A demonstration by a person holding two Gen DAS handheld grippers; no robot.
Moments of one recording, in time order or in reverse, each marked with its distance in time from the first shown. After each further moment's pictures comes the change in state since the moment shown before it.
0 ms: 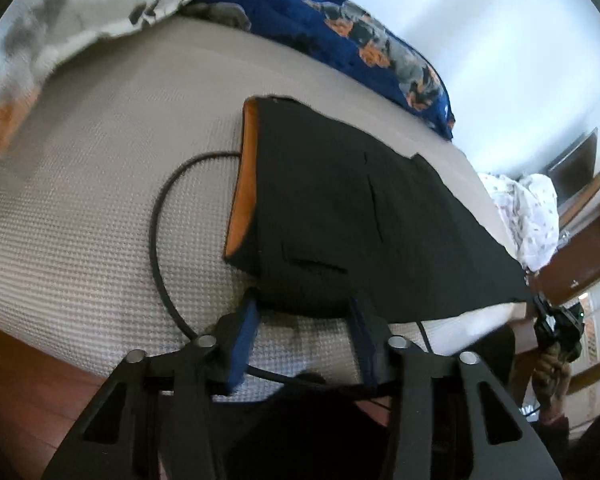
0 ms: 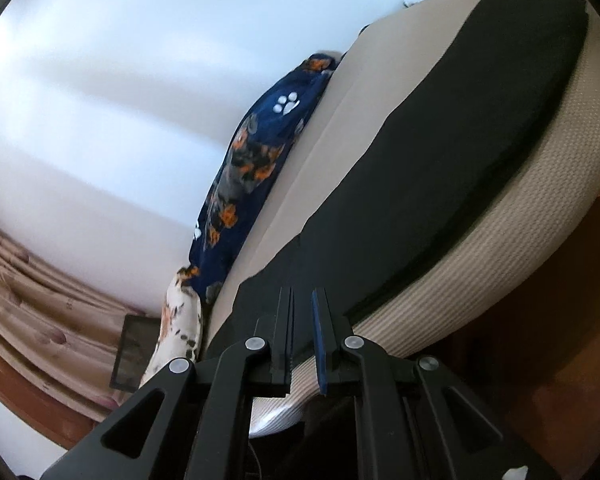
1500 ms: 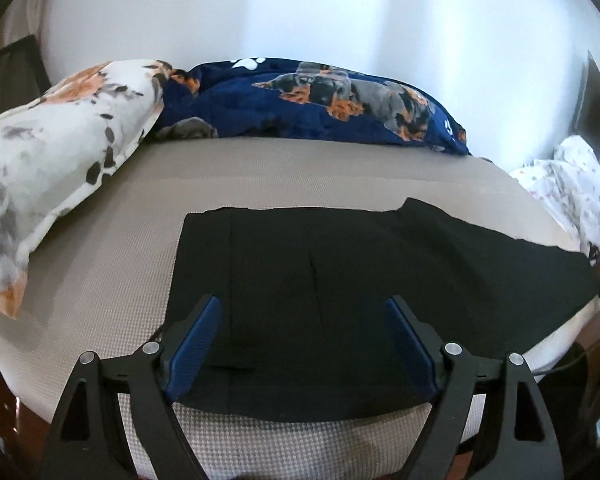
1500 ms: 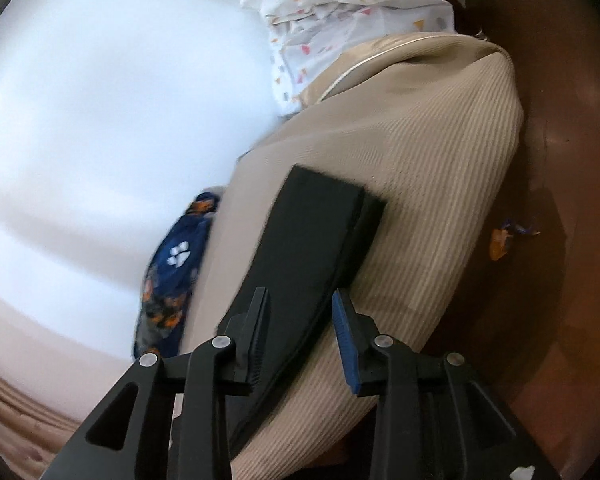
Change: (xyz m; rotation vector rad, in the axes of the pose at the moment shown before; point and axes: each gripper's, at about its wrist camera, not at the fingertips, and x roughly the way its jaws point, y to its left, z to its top) left arm 0.023 -0.109 0.020 0.272 -0.287 0.272; right arm -0.096 -0.145 0.117 0.244 -0.346 -0.284
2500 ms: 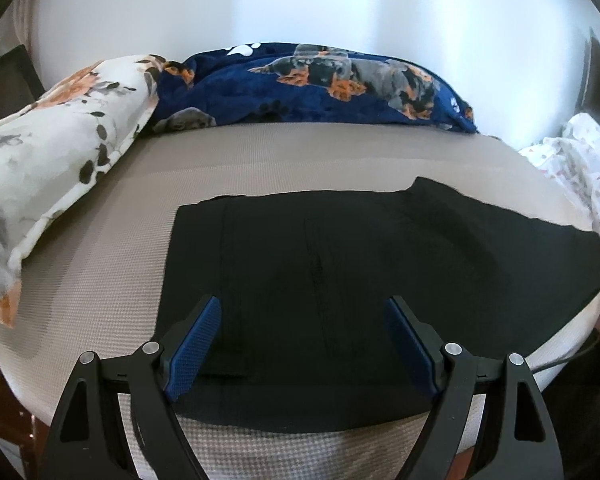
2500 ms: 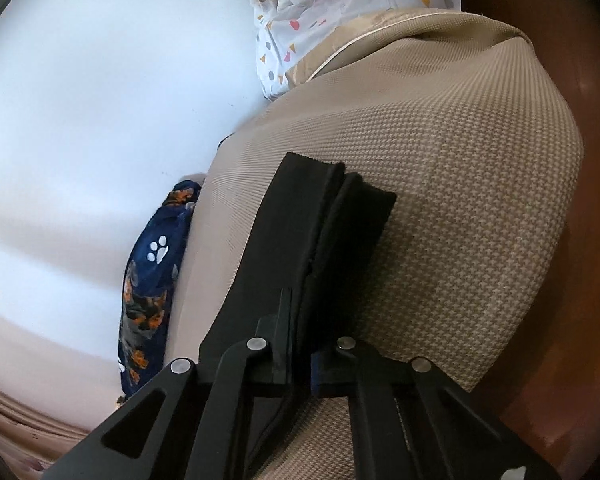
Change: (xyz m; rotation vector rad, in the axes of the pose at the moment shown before) left arm 0.016 -0.010 -0.005 0.058 0.049 0.056; right arm 0.046 0.019 0.017 -0.011 0.064 -0.042
